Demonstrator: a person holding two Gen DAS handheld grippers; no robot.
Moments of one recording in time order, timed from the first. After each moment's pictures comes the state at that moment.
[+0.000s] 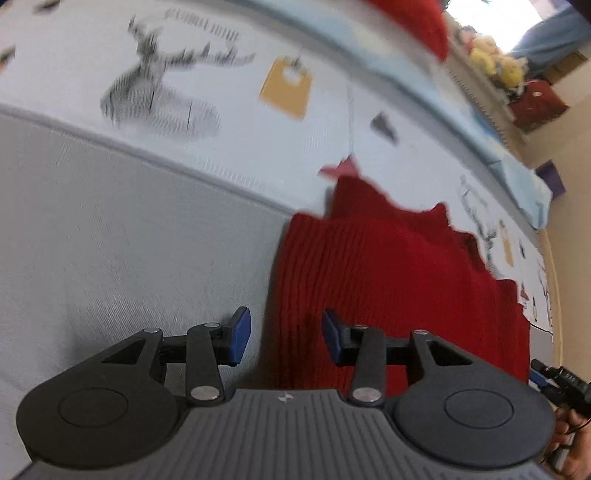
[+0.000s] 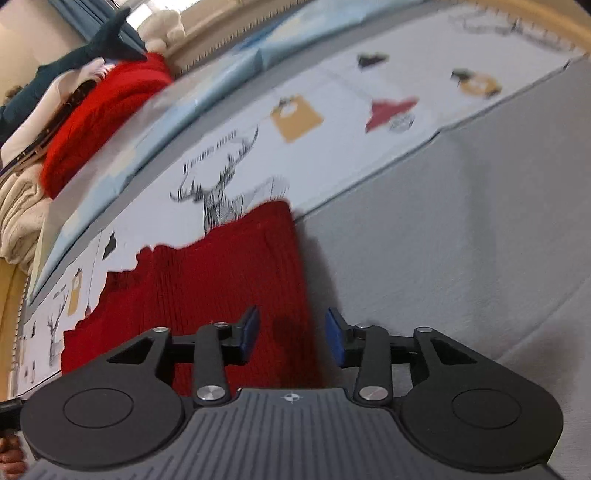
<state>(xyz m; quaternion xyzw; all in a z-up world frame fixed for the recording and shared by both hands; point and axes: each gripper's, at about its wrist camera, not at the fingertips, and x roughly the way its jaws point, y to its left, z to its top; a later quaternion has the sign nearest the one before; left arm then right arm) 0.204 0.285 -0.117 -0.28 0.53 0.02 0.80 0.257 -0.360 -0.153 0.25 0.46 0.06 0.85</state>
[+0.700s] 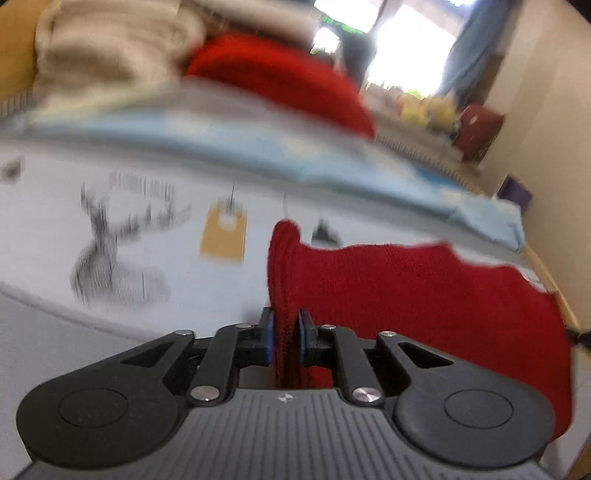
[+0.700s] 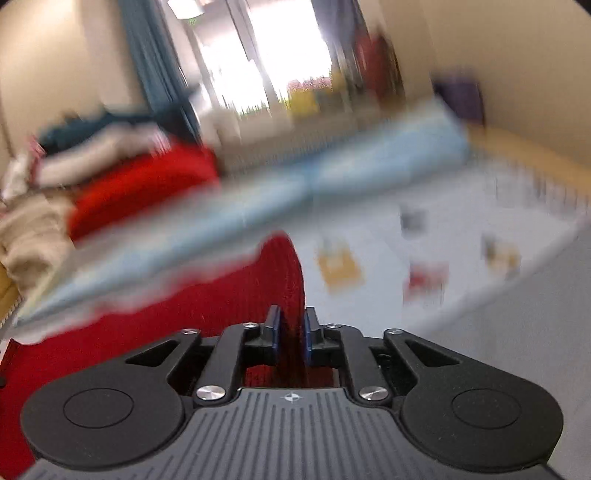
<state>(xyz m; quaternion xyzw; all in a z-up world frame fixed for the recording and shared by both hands) 0.207 0.250 -0.060 -0.17 0.37 0.00 0.91 0.257 -0.329 -0.096 0.17 0.30 0.04 0.94</state>
